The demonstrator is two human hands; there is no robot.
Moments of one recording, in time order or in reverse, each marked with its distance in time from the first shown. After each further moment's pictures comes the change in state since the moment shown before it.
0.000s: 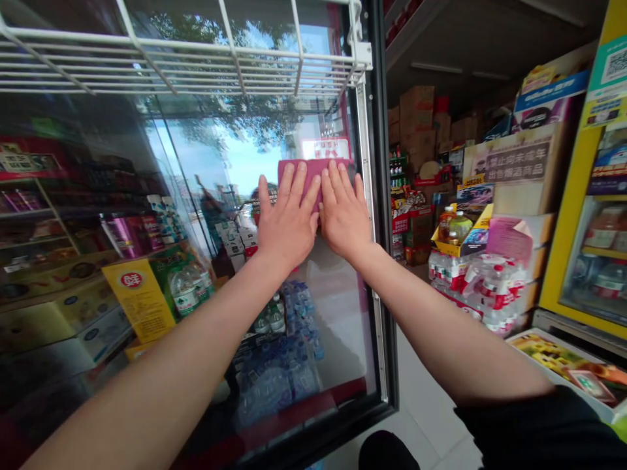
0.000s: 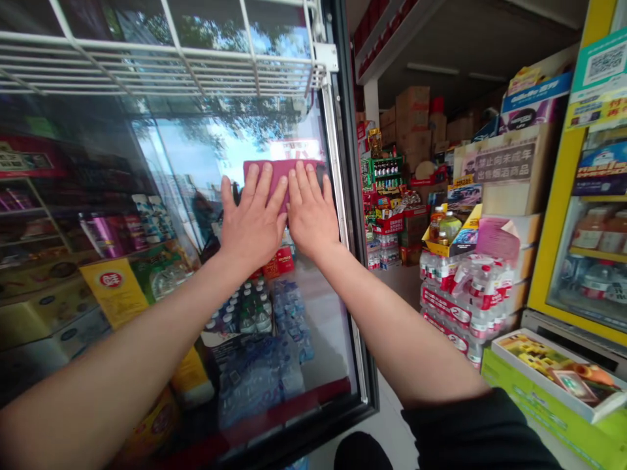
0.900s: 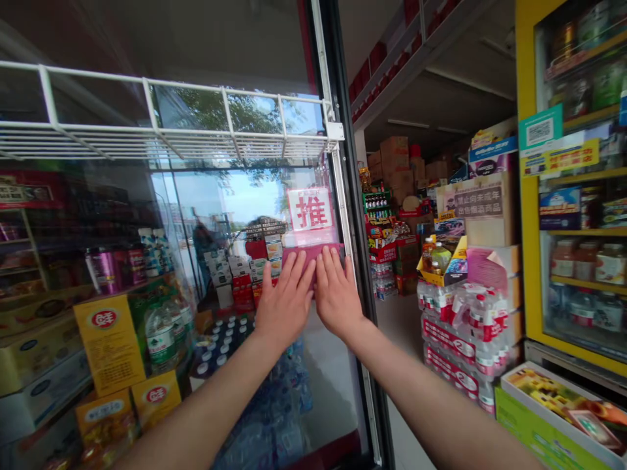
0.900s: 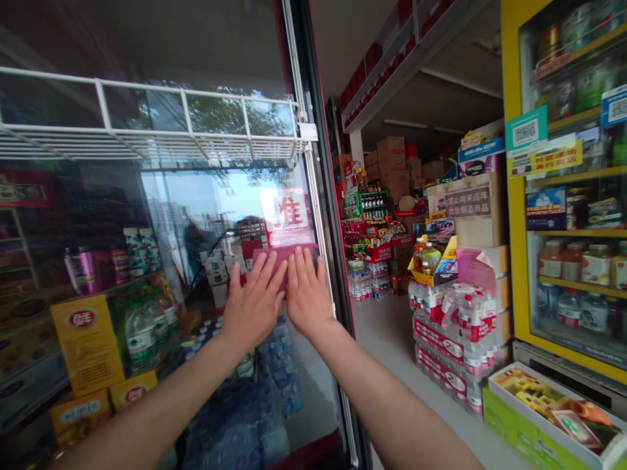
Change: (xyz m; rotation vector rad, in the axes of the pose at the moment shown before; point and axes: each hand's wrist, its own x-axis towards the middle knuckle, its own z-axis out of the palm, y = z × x) left_hand -0.069 0.034 0.032 0.050 -0.030 0.046; right_hand -0.094 -0.010 -0.008 -0.092 -0.128 -0.006
